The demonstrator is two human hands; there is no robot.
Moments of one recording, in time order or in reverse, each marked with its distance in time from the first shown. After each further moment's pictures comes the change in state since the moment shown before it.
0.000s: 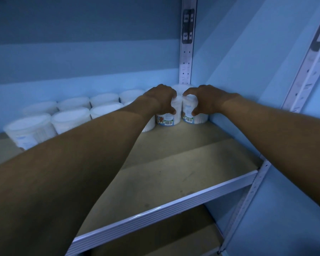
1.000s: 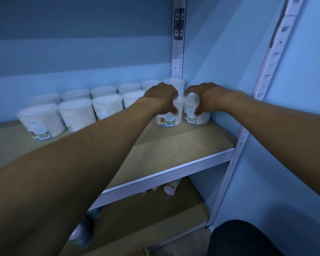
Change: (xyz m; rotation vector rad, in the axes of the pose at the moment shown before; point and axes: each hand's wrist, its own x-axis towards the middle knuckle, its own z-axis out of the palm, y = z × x) left_hand -0.061 0.051 -0.017 -0.065 0.018 -0.026; right_hand -0.074 -0.002 -0.015 -0.035 -0.045 0.040
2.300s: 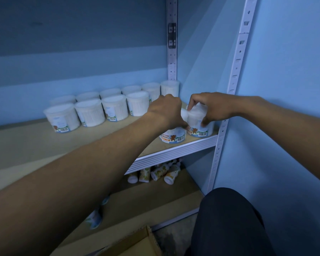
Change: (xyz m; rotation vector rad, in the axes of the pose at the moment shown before) left_hand -0.106 0.077 -0.028 0.106 -0.026 -0.046; right_hand -0.121 0.008 -0.021 0.179 -0.066 -0.177
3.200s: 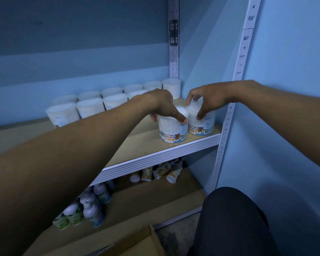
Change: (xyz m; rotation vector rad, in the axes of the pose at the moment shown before) left_hand 0.010 -0.026 -0.026 -0.232 -0.307 -0.138; right_hand 0.019 -0.016 -0.023 -0.028 -0.163 0.102
